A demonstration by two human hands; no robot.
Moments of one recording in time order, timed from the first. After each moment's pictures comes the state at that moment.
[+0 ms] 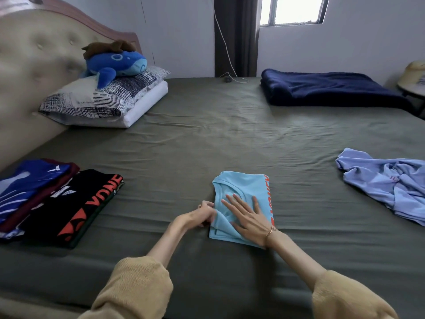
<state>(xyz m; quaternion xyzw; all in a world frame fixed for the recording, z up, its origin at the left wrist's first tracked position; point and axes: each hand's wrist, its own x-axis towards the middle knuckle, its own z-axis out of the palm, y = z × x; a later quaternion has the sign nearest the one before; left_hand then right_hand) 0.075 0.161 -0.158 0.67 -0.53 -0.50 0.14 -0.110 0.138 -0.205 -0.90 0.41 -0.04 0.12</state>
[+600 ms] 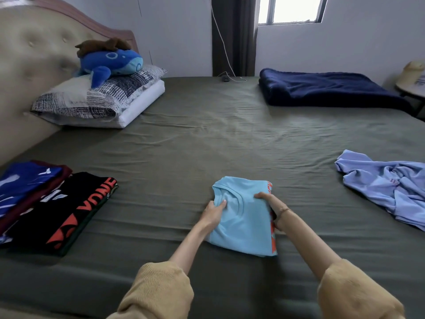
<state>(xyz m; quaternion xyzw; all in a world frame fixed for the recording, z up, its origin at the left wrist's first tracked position) 0.036 0.131 -0.193 0.70 -0.41 -0.49 0.33 -0.140 0.097 -0.170 -0.29 0.62 -0.31 0.65</state>
